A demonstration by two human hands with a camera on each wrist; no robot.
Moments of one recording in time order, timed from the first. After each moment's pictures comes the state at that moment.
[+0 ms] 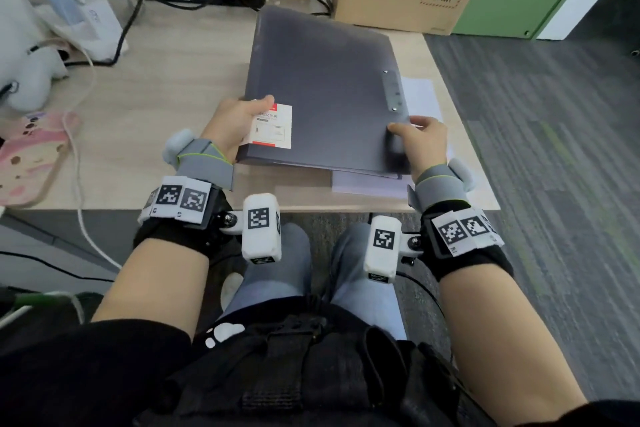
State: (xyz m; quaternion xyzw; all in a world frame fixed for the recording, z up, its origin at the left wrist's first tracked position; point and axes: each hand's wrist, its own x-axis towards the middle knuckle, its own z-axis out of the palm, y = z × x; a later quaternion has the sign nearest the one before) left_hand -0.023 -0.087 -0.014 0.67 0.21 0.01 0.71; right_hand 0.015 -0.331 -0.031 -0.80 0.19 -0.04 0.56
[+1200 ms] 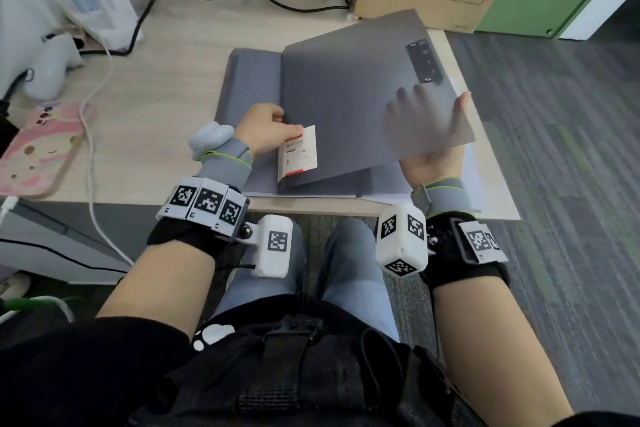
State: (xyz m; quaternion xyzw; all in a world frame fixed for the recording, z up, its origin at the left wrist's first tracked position) left_hand -0.019 -0.093 -0.026 0.86 0.18 -0.06 0.48; right_hand 0.005 -0.313 -0.029 -0.30 -0.02 0.14 0.94
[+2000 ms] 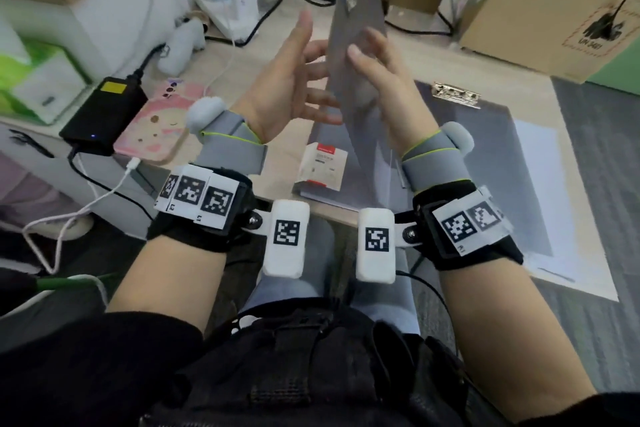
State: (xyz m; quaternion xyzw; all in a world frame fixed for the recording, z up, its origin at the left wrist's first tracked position) left_hand -0.072 0.008 0.040 0.65 0.06 0.00 0.75; right_hand -0.006 -0.120 0.036 -0.69 -0.18 0.15 0.68
